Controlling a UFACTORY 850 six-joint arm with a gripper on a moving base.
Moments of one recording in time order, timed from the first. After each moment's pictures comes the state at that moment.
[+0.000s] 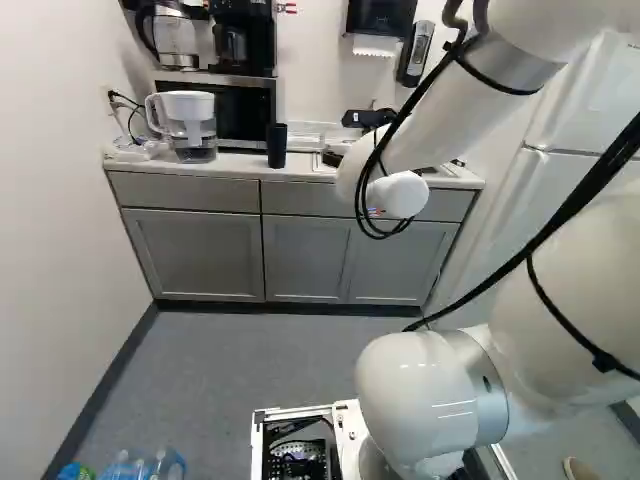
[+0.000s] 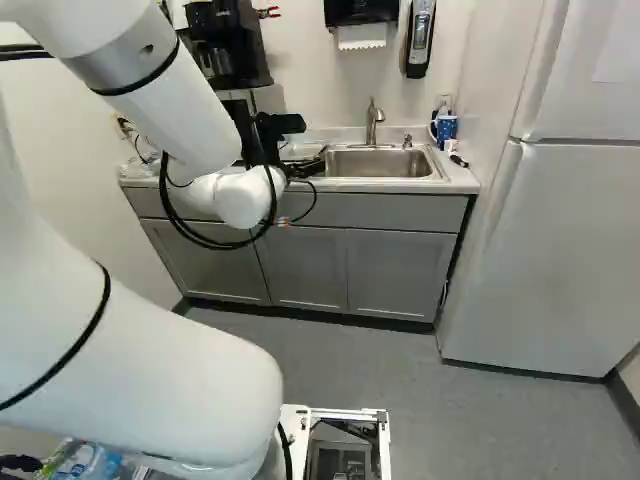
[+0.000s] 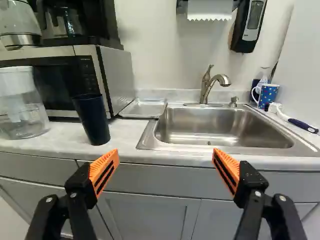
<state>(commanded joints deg) -1.0 12.7 -25.2 0.0 46.2 0.0</state>
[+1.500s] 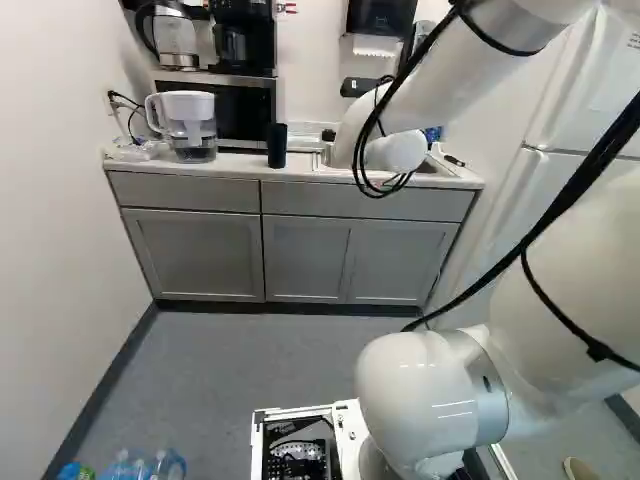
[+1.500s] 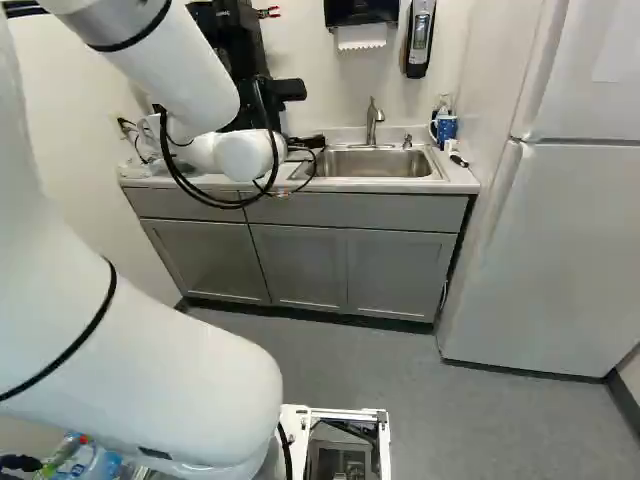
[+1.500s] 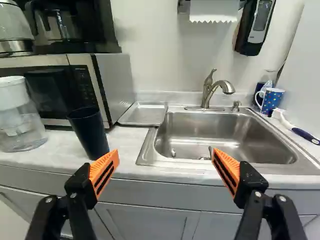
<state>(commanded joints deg) -0.9 11.5 -35.7 0.0 33.7 0.0</state>
